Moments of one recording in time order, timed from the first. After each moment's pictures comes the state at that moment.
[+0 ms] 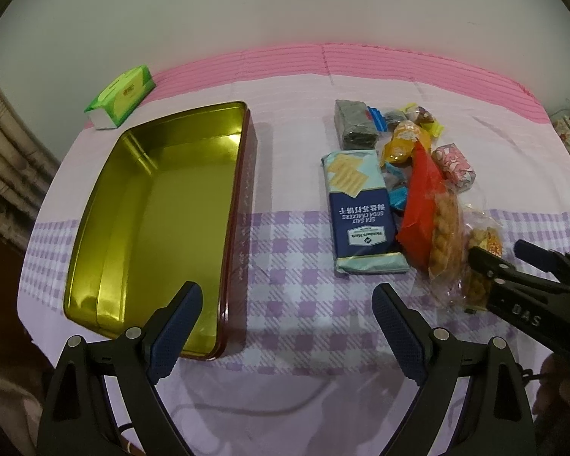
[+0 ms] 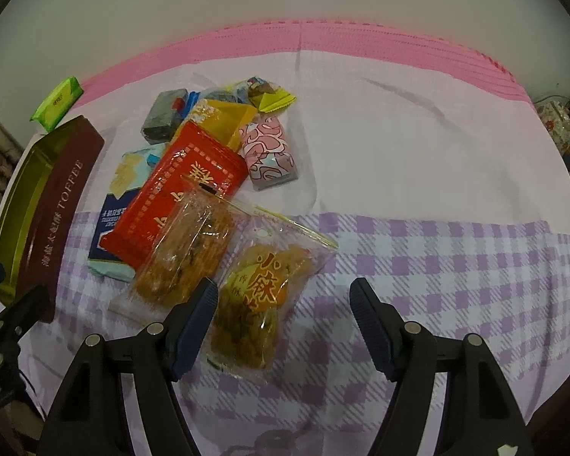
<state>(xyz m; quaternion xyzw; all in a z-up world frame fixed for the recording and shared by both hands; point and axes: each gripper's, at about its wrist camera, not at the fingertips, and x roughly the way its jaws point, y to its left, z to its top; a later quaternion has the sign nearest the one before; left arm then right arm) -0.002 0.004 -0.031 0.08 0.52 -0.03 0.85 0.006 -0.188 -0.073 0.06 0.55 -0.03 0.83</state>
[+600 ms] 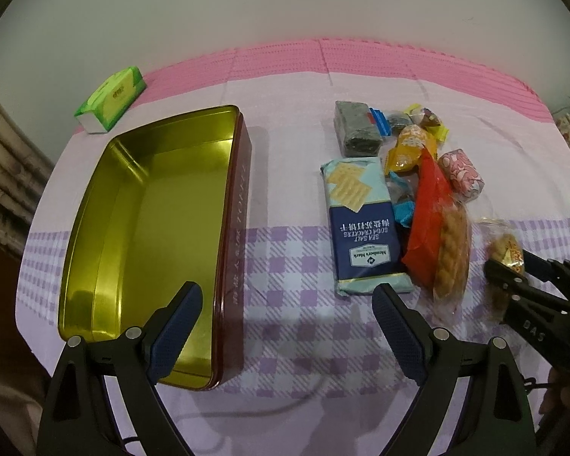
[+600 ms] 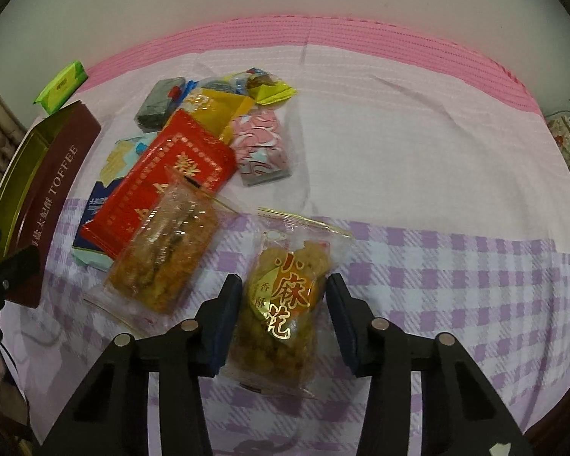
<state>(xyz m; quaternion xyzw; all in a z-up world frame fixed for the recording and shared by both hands) 0.024 0.001 -0.037 0.08 0.53 -0.04 0.84 0.010 -0.199 -0.083 0.04 0.55 -0.01 0.83</state>
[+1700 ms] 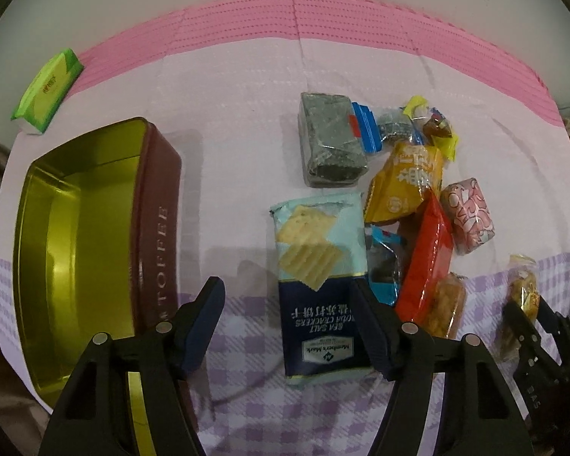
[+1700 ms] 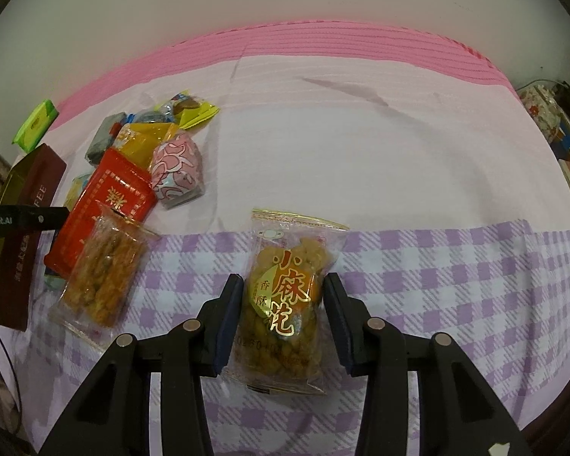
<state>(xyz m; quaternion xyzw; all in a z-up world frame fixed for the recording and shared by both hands) 0.115 -0.040 -0.069 0.06 0.62 -0.07 0.78 0.008 -0.247 -0.082 0.08 0.54 -0.06 0.84</state>
